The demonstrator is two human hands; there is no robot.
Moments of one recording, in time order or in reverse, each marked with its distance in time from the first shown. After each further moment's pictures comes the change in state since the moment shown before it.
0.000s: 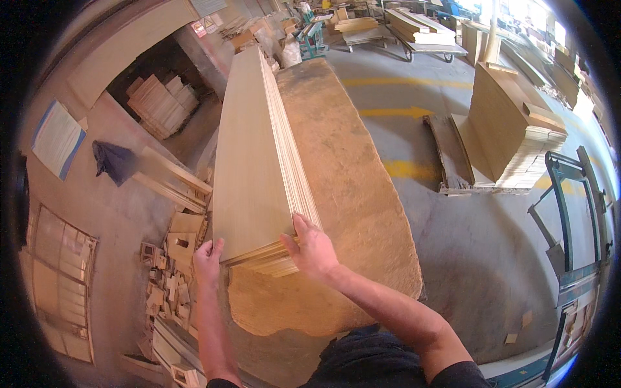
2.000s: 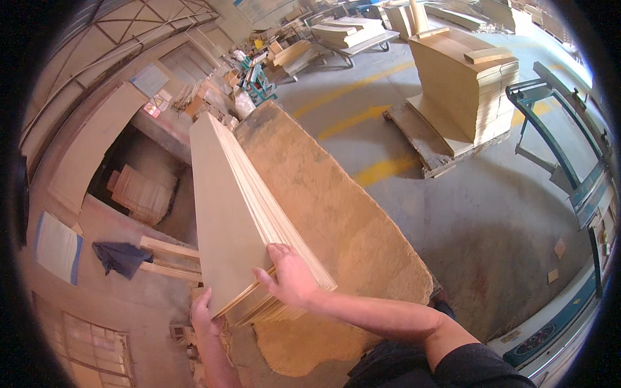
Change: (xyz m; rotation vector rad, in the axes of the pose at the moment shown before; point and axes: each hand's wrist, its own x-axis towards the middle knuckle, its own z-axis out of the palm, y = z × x) left_hand 0.044 0.051 -0.008 -0.547 -0.267 -0.263; right_hand 0.017 -0.046 -0.037 0.067 0.239 0.025
